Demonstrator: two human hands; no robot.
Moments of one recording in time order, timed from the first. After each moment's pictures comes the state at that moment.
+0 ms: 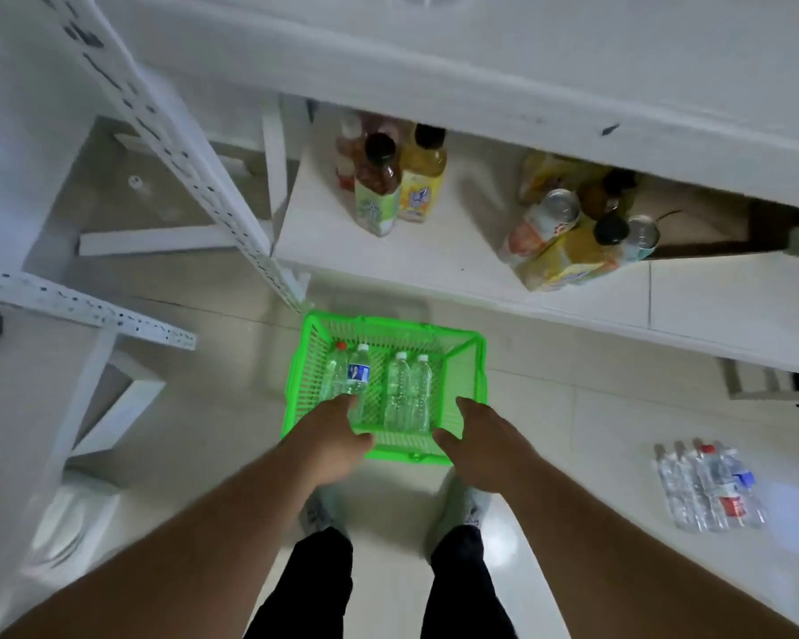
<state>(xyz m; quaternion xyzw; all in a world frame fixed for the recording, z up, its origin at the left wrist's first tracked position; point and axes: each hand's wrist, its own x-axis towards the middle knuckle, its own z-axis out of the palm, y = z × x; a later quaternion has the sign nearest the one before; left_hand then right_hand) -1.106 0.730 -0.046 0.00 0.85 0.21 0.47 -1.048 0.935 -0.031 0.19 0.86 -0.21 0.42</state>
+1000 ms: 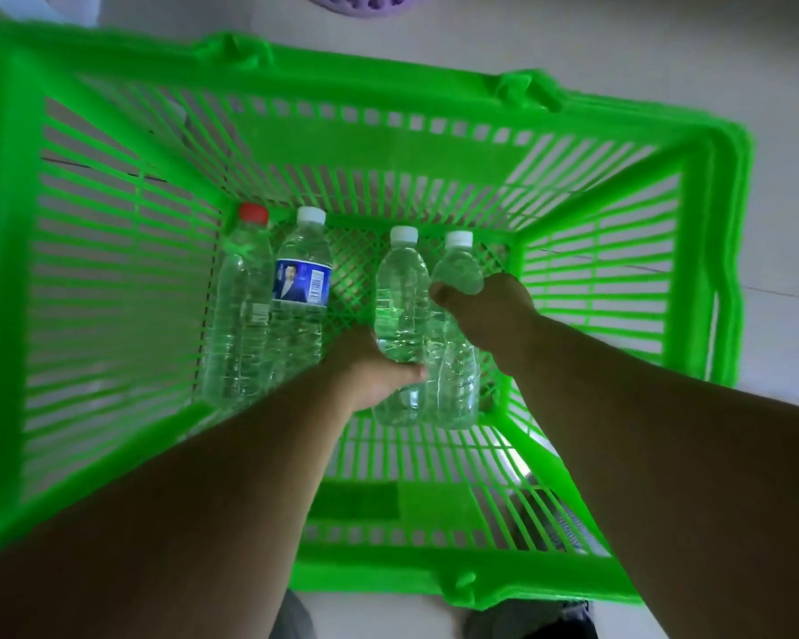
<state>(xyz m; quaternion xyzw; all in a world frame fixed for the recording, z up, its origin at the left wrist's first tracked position) -1.112 0.826 -0.592 -0.13 0.79 0.24 0.55 -1.115 0.991 -0.613 0.44 0.74 -0.40 0.30</state>
